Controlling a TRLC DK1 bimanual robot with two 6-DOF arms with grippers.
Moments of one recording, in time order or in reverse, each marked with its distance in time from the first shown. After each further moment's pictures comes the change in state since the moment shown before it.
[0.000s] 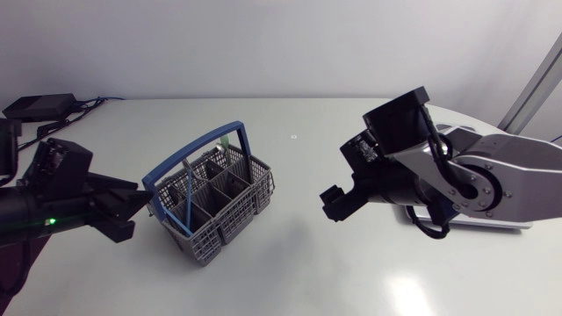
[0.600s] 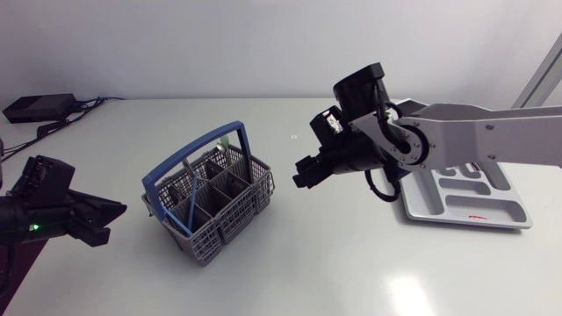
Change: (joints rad) left arm 0.330 0.129 -0.032 -0.056 0.193 0.217; right arm -0.040 0.263 0.219 0.099 -0.195 0.000
